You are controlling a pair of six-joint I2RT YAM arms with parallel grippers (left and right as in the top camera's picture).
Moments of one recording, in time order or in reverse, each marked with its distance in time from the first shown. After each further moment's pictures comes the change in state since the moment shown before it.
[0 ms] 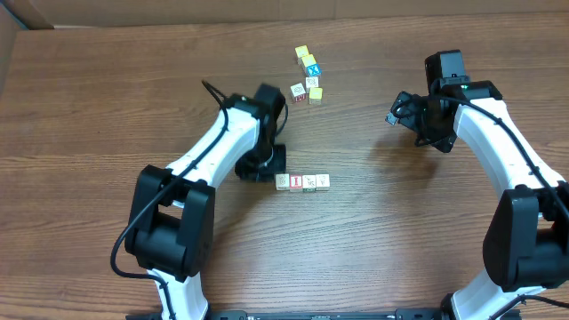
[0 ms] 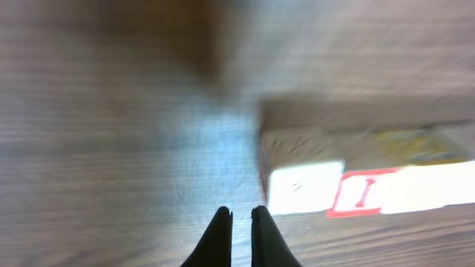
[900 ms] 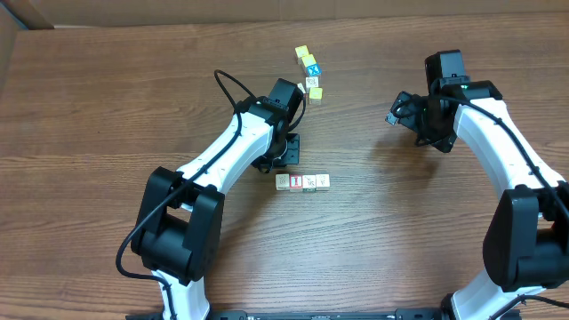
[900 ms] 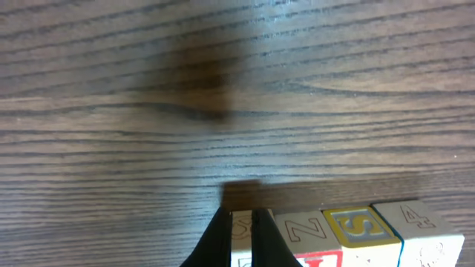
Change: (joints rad) left arm -0.068 0.000 -0.026 0.203 -0.109 -0.040; right arm 0.000 0.000 0.000 0.000 0.000 0.000
